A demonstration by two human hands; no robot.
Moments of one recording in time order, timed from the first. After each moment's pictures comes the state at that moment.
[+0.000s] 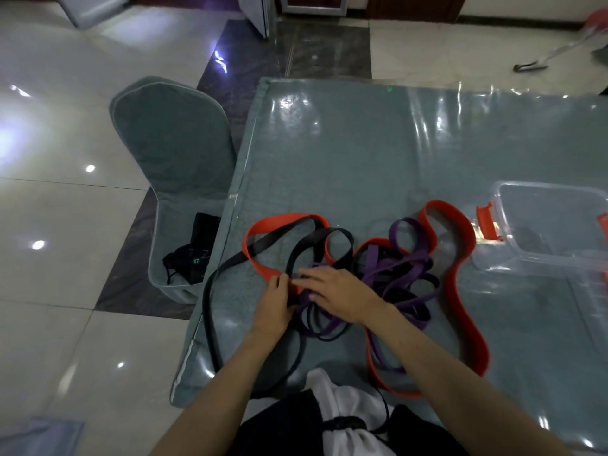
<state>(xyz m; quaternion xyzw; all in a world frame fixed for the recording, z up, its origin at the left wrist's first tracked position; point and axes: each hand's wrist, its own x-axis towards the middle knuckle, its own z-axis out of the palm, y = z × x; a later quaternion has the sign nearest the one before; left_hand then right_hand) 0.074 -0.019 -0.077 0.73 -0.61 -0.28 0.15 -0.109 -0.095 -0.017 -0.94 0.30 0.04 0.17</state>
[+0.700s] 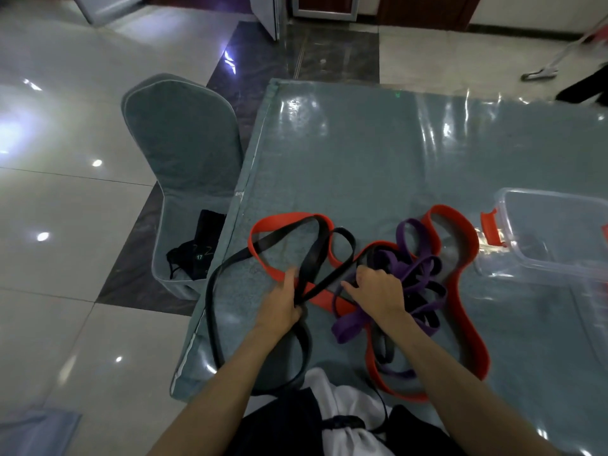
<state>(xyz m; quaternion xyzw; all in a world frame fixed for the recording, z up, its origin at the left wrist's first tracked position) 0.071 -0.013 -0.077 0.72 -0.60 -0.29 0.18 -0.146 -0.099 -0.034 -0.79 0.60 0.05 0.08</state>
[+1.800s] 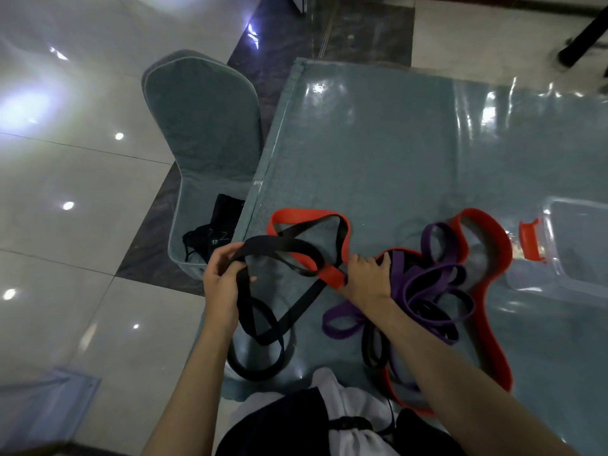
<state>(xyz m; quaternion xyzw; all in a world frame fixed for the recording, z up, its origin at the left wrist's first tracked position) 0.159 0.000 -0.008 0.64 -0.16 -0.39 0.64 -0.082 -0.122 -0.051 -0.80 0.57 0.14 0.08</state>
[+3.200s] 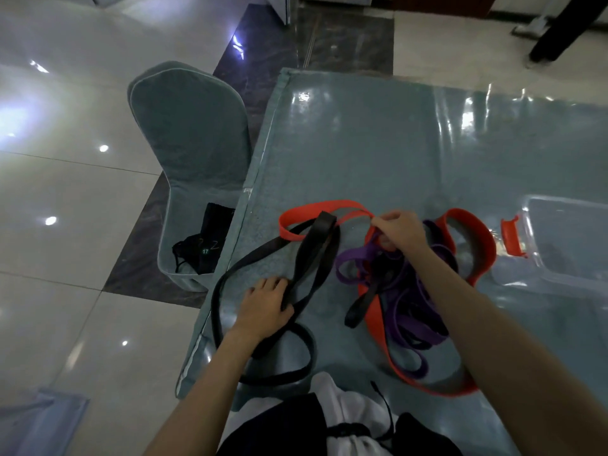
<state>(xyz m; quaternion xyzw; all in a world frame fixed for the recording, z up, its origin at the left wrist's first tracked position) 0.120 -0.013 -0.057 0.72 -0.65 -0.24 -0.01 -0.136 -0.231 0.004 -0.54 0.72 -0.16 0.40</state>
